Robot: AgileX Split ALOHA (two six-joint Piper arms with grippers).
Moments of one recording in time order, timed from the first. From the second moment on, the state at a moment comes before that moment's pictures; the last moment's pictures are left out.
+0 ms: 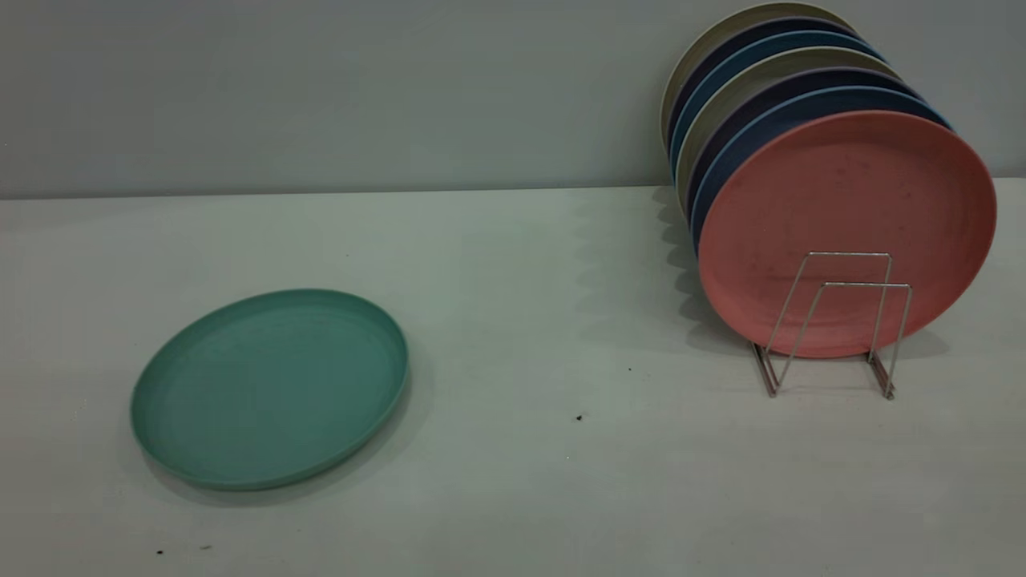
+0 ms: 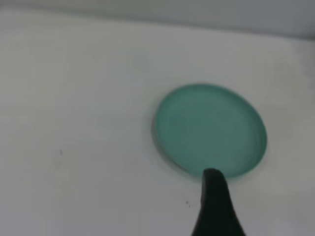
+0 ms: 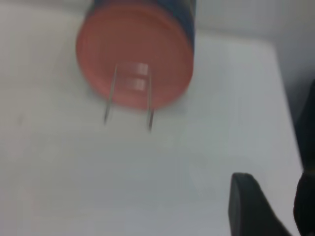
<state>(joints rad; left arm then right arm) 0.03 0.31 -0.51 -0.12 0.73 -0.09 0.06 0.00 -0.49 -0.02 0.97 -0.13</state>
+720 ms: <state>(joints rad) 0.03 1.39 -0.58 -0.85 0.33 0.53 0.06 0.64 -0.49 0.51 0.67 -0.60</state>
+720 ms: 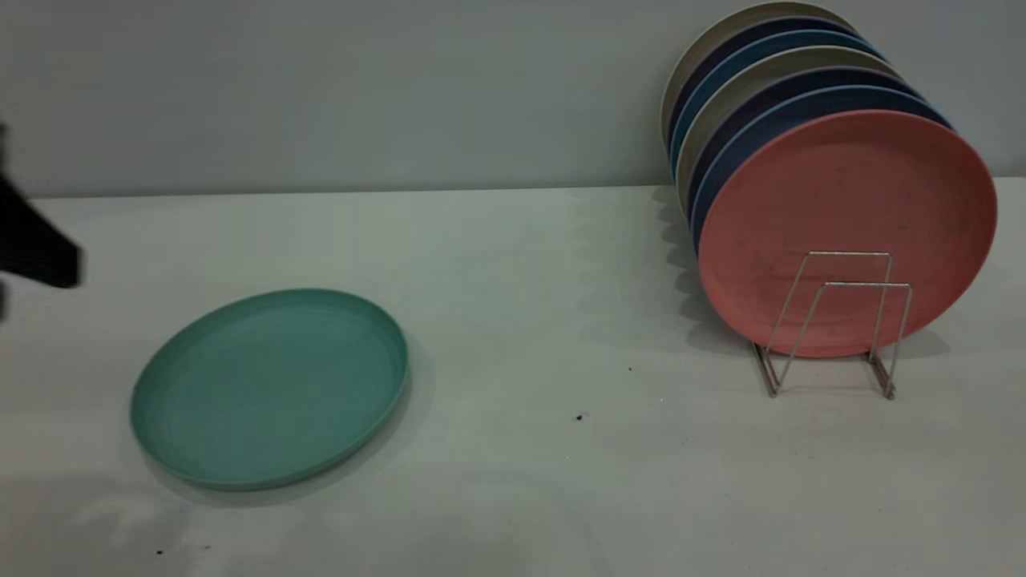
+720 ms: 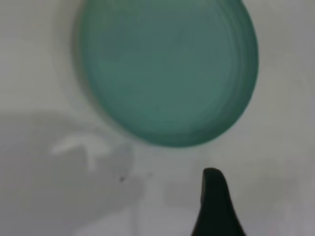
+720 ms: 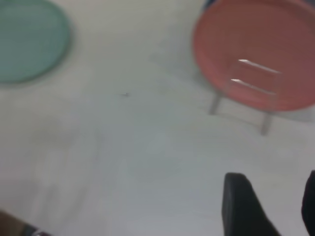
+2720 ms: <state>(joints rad) 0.26 2.20 -0.83 -1.76 0.47 1.46 0.06 0.86 -0.49 0.90 0.60 -0.83</state>
